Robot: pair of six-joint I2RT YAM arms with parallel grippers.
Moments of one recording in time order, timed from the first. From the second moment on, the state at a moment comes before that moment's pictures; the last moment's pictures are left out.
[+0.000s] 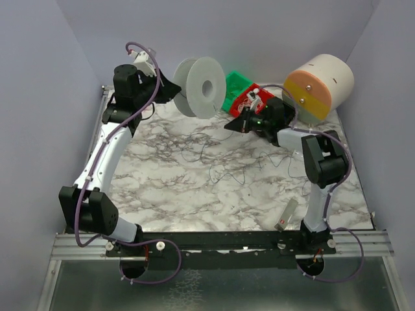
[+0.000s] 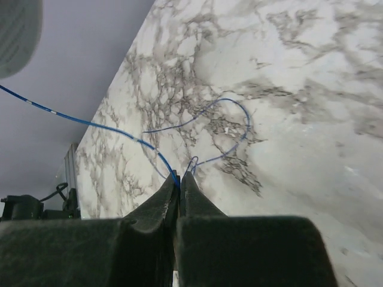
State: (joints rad) left arm -0.17 1.47 1.44 -0.17 0.44 -0.44; right arm 0.32 2.02 1.18 0.54 -0.86 0.54
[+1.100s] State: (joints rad) left arm -0.55 1.50 1.45 -0.39 0.06 0.10; right arm 0.10 2.01 1.39 1.11 -1.39 1.45
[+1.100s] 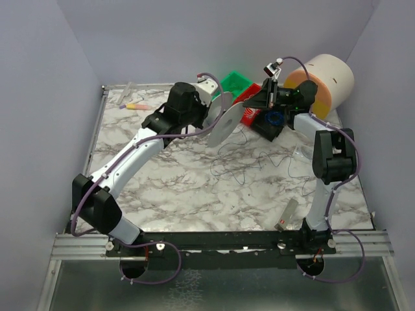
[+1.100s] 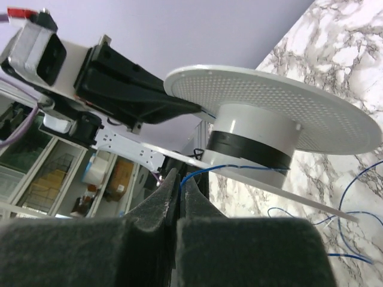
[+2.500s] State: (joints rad) left arm -0.59 1.67 1.42 -0.40 -0.19 -0.05; right arm 0.27 2.02 1.65 -0.03 -1.26 0.68
